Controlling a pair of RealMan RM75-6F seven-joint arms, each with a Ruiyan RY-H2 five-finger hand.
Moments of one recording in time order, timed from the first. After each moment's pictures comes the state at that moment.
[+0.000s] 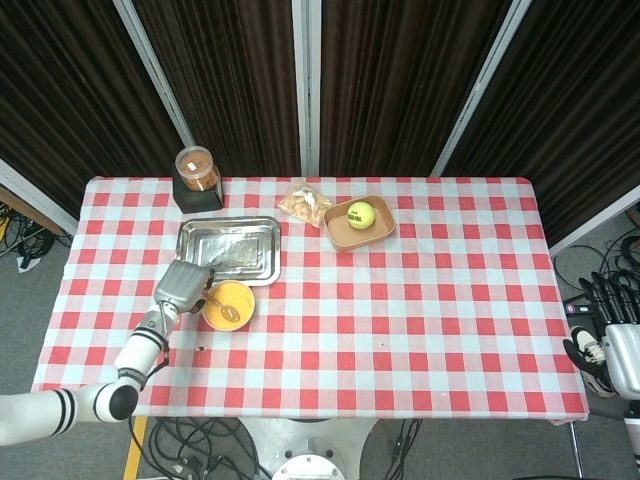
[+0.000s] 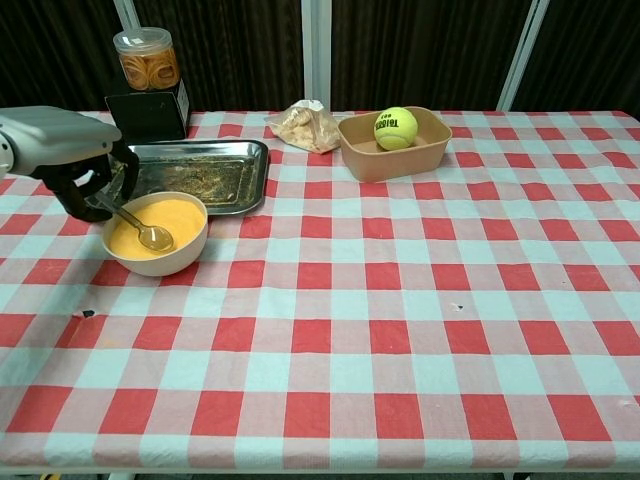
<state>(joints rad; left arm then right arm) -0.79 -1.42 -0.07 -1.54 0.79 0.92 0.67 0.07 -0.99 0.07 -1.62 -1.50 1.49 0.09</state>
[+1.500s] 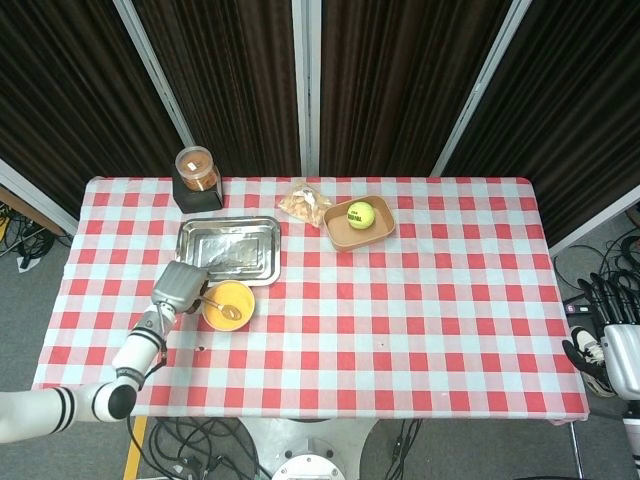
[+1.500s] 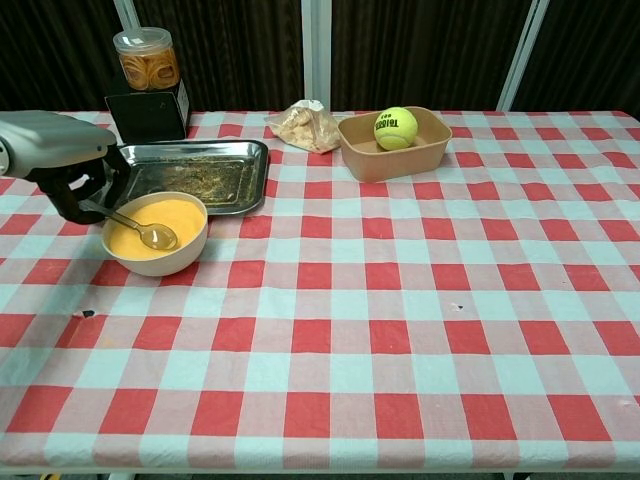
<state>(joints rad) -0.81 -1.41 -0.03 -1.54 0.77 0.93 0.64 0.07 -0.98 0.07 -1.64 -1.50 1.48 0.08</state>
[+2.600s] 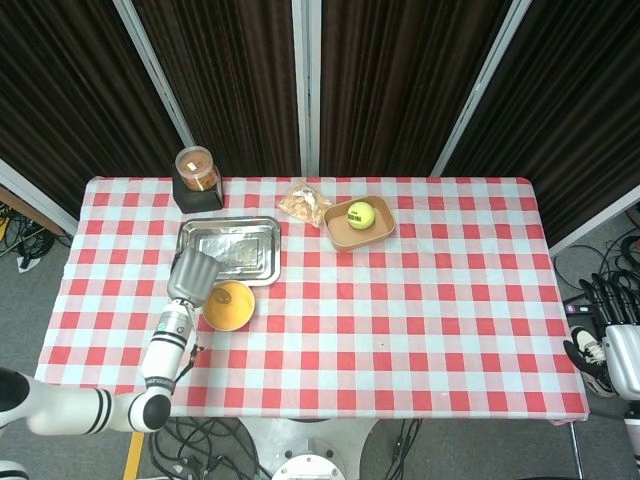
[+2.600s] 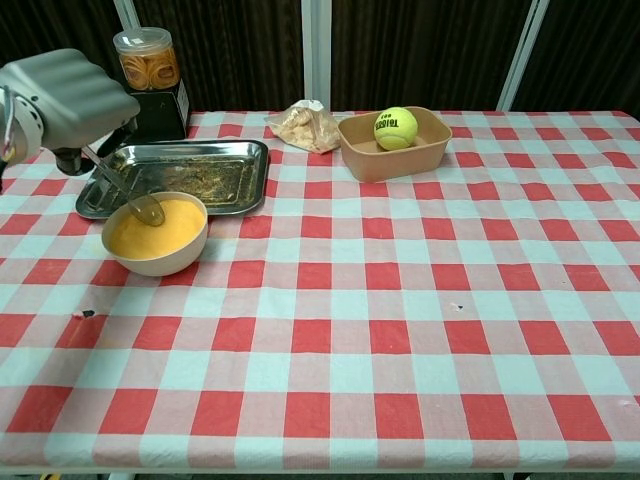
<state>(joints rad) -0.92 -1.55 -0.01 -1.63 0.64 1.33 1.33 0.07 -0.99 0.07 -1.62 -1.50 1.48 0.10</state>
